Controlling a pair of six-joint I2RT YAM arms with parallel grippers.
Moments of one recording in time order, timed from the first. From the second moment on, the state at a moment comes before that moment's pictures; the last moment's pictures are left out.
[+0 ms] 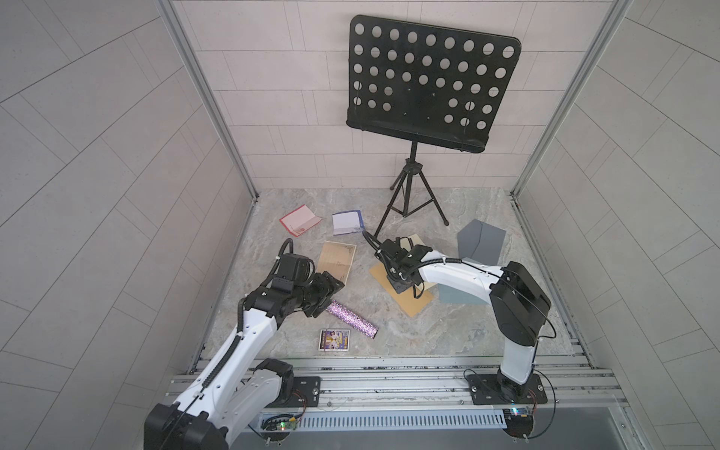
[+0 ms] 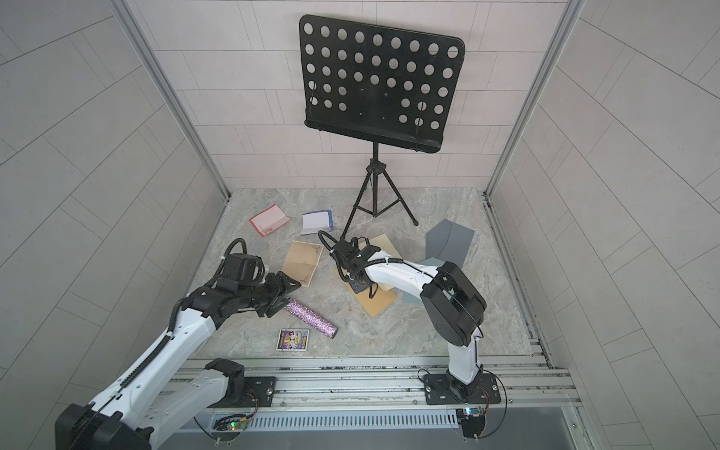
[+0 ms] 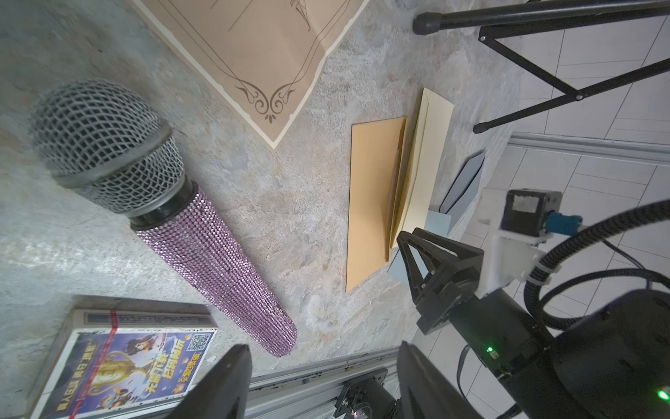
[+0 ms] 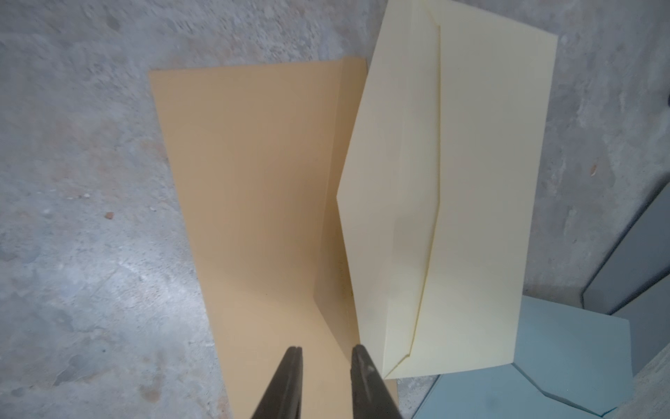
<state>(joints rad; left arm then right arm) -0.27 0.93 0.69 -0.69 0.45 -1.07 0.79 1.85 1.36 -0.81 0.32 0.25</state>
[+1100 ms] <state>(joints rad) -0.27 0.92 0.69 -0.69 0.46 -1.07 0.77 1.99 1.42 -0.79 0.39 0.20</state>
